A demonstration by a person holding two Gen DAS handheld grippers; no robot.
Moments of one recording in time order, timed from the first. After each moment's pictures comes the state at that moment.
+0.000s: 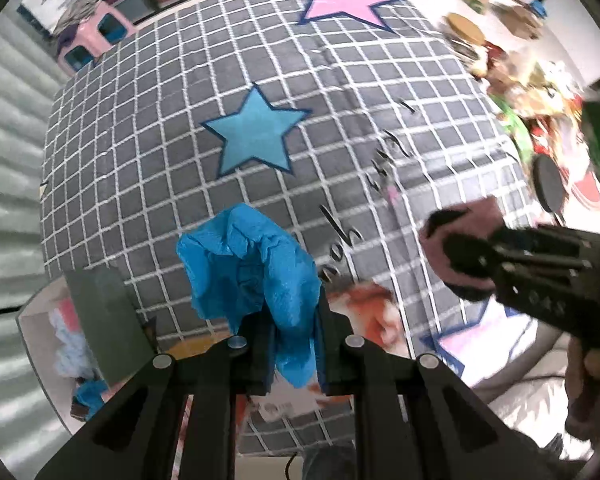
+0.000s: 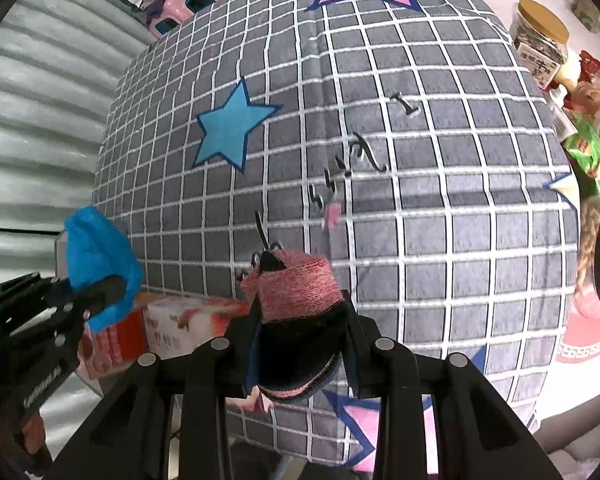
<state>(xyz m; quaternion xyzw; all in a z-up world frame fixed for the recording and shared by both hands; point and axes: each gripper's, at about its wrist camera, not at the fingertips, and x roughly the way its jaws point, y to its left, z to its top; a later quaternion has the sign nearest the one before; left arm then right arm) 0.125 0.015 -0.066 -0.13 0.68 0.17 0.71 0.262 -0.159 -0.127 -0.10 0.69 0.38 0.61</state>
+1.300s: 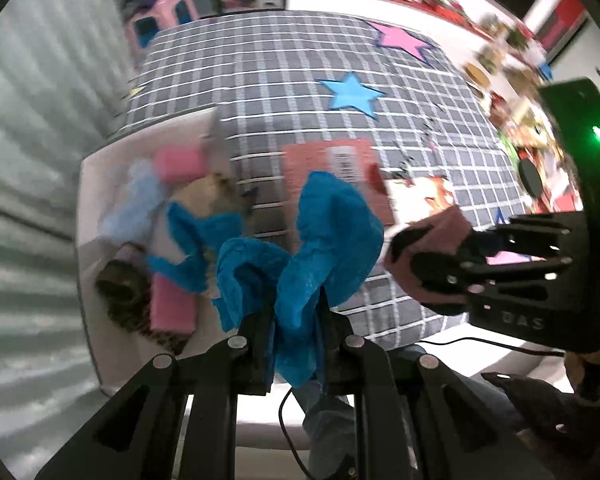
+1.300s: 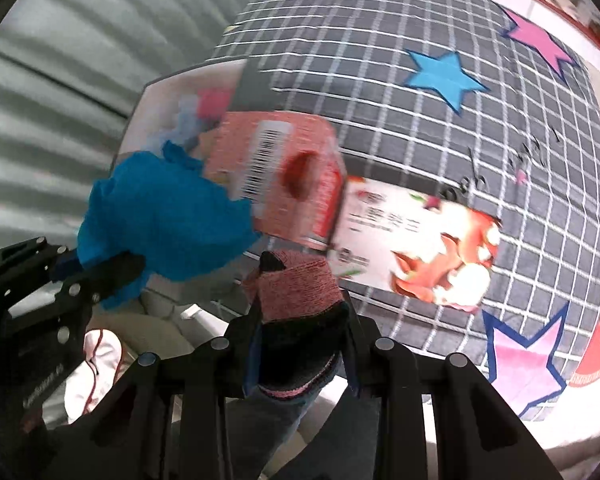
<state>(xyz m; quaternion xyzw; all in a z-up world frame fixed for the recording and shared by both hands) -0.125 0.040 -0.021 -0.22 0.59 0.23 0.75 0.019 -0.078 -0.057 -0.24 0.62 0.48 0.57</state>
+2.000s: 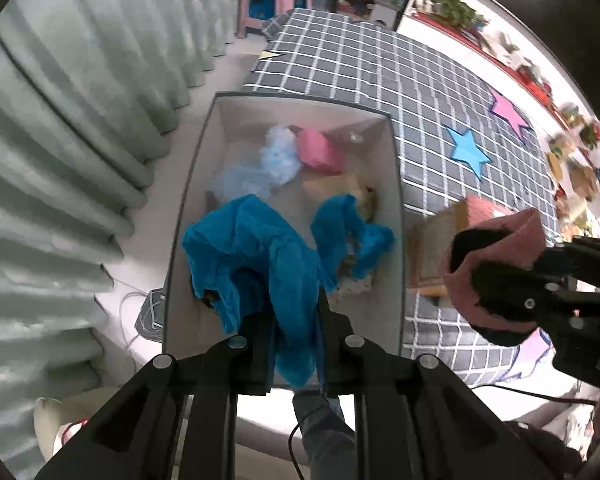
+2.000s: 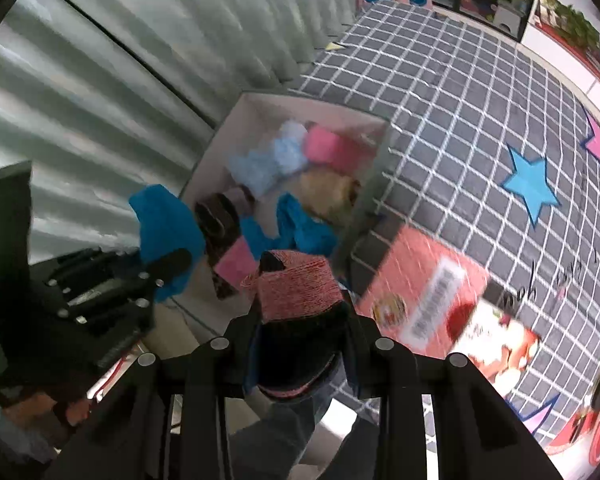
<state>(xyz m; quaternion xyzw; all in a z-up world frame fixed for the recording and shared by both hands) -0.205 0.122 -0.031 -0.31 0.54 0.36 0.70 -0.044 0.026 -0.014 -0.29 0.56 0.56 0.54</state>
